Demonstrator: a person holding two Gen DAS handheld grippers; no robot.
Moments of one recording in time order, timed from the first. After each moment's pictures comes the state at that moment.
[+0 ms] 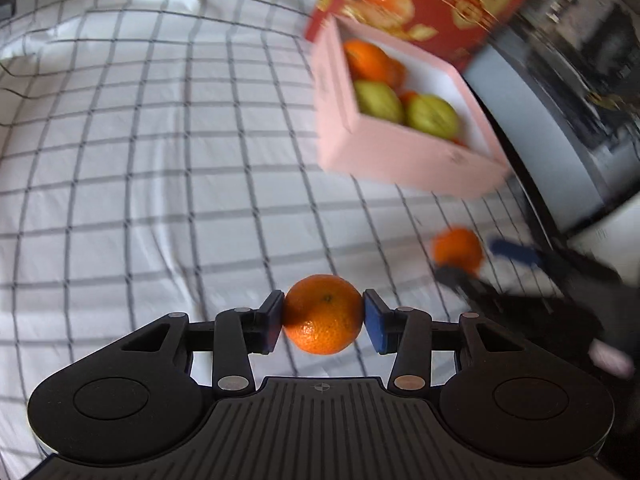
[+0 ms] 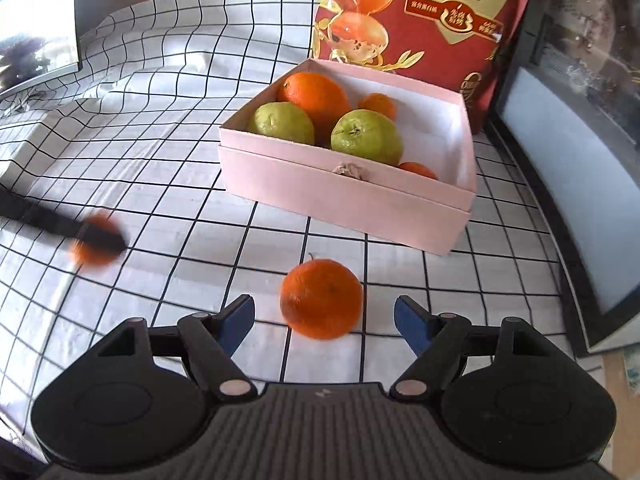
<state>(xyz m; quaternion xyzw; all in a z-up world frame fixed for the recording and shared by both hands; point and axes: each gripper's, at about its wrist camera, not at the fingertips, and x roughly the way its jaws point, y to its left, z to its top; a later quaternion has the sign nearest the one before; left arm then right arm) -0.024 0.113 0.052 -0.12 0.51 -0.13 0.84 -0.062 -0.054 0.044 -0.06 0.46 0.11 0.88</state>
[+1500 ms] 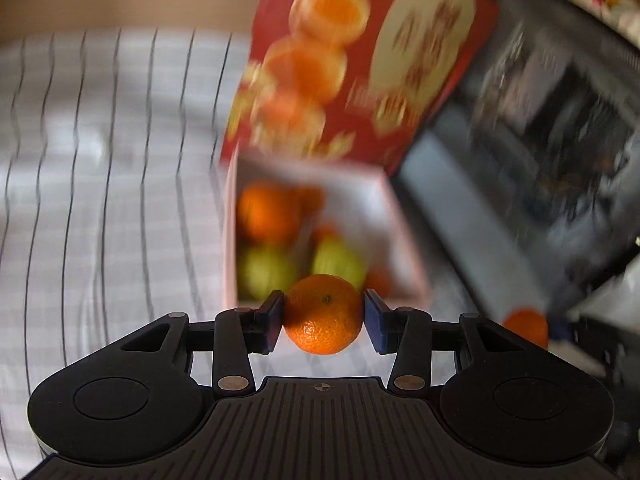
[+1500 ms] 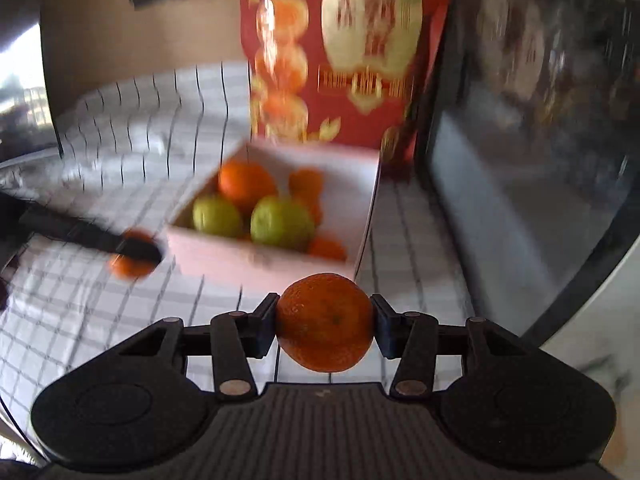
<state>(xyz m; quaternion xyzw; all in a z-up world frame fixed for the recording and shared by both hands) 0.073 0.056 0.151 -0.12 0.41 -0.16 0.89 -0.055 -0.137 0.131 -0.01 0.40 0.09 0.91</state>
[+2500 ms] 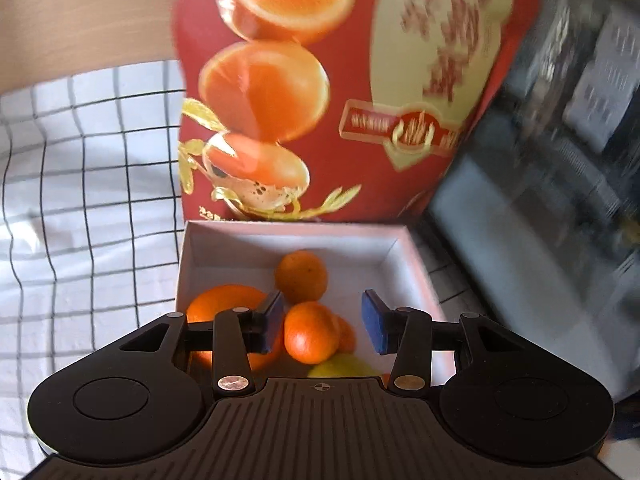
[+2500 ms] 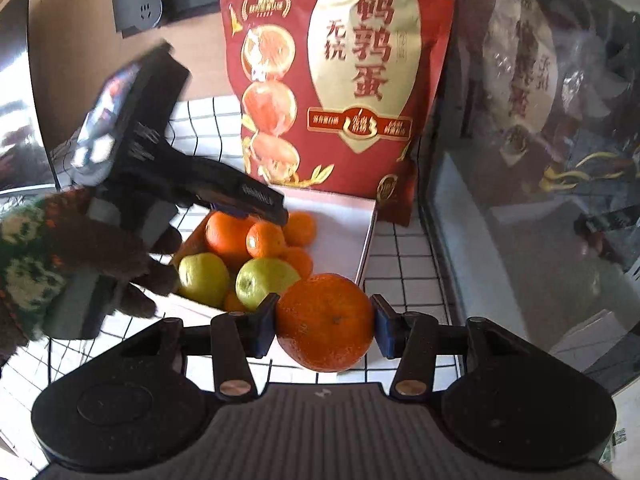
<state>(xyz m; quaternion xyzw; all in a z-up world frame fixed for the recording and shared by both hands) 0.175 -0.002 0.111 -0.08 0.41 -0.13 0.90 -0.009 -0.158 0.133 0.00 0.40 0.11 0.91</state>
